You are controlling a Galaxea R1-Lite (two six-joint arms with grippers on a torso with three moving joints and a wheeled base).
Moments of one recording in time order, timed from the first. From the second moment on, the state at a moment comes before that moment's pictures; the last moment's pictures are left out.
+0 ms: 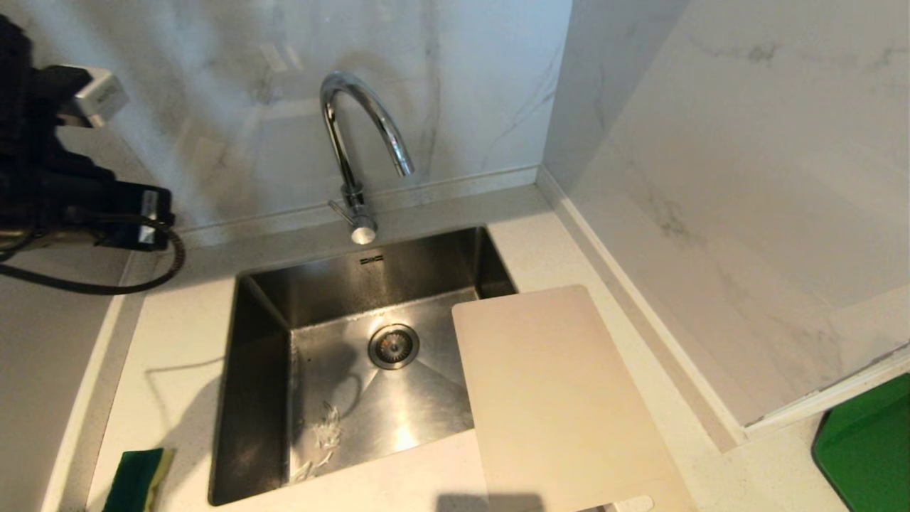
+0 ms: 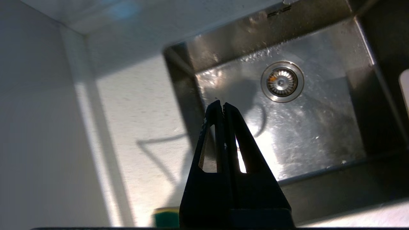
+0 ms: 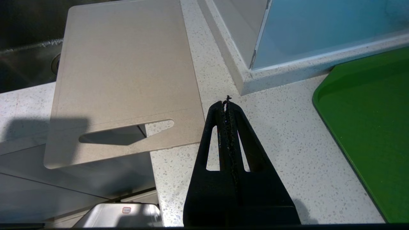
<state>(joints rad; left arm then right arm) -0.42 1.50 -1.45 0.39 0.48 -0.06 -0.01 0.00 0.00 0.00 0.00 0.01</state>
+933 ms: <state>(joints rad) -0.42 2.06 -1.95 0.36 0.50 -0.44 -0.01 0.00 0.00 0.00 0.00 0.01</state>
